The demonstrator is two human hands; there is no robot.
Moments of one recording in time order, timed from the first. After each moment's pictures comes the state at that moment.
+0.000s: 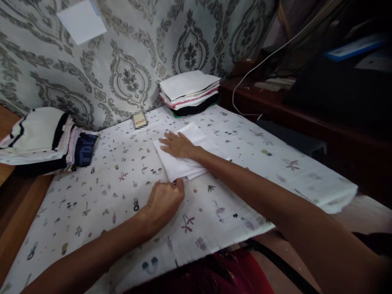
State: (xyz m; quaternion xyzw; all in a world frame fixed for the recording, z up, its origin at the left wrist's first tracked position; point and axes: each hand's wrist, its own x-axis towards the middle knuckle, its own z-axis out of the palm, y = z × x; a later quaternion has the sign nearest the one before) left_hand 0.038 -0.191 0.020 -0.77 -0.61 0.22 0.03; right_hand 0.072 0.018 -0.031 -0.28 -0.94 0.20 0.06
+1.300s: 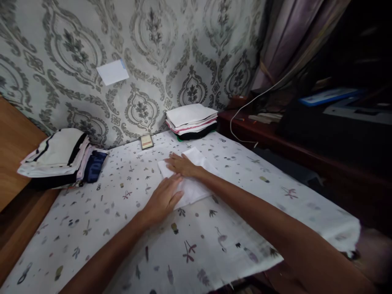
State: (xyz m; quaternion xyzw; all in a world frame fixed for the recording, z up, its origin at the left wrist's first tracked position) left_hand -0.014 -0.162 -0.007 -0.76 -0.61 -0.19 -0.15; right_hand 0.076 0.028 -0.028 -0.28 -0.94 0.18 0.06
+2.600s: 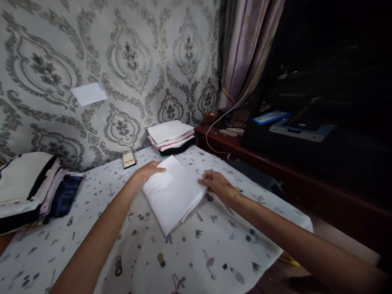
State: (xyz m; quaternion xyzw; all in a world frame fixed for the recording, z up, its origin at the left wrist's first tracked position) left_hand -0.066 0.030 0.014 -0.57 -0.64 -0.23 -0.47; right_hand 0.228 -0.007 0.001 -0.50 -0.52 0.58 0.37
